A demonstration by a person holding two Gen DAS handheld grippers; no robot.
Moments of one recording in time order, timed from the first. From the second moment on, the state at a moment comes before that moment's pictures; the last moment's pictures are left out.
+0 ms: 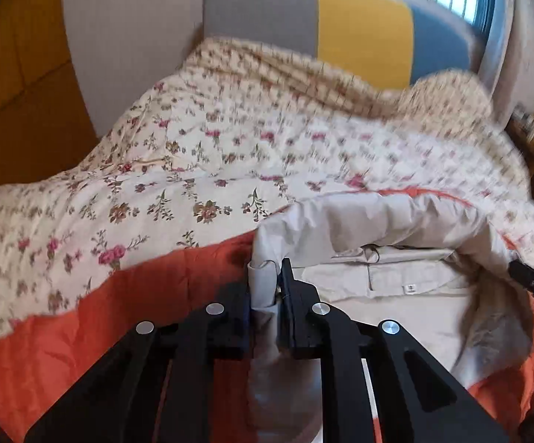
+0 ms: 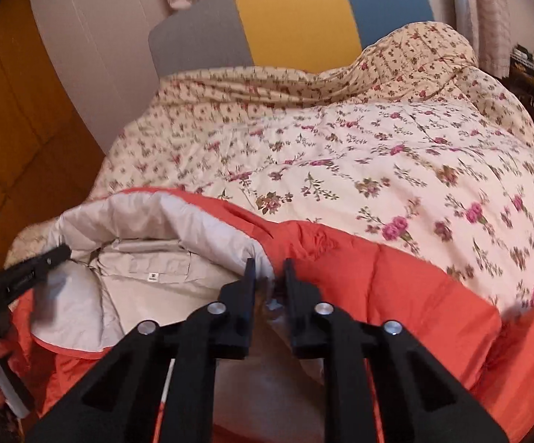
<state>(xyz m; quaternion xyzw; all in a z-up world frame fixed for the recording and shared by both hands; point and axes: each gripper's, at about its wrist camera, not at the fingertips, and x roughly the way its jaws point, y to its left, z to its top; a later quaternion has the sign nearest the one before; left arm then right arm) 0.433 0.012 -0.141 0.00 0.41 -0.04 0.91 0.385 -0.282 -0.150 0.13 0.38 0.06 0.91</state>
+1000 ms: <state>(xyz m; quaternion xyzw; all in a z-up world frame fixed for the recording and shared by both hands) 0.414 -0.054 -0.129 0.00 0.39 -0.11 0.92 0.385 -0.242 -0.160 0.16 0.42 0.10 0.89</state>
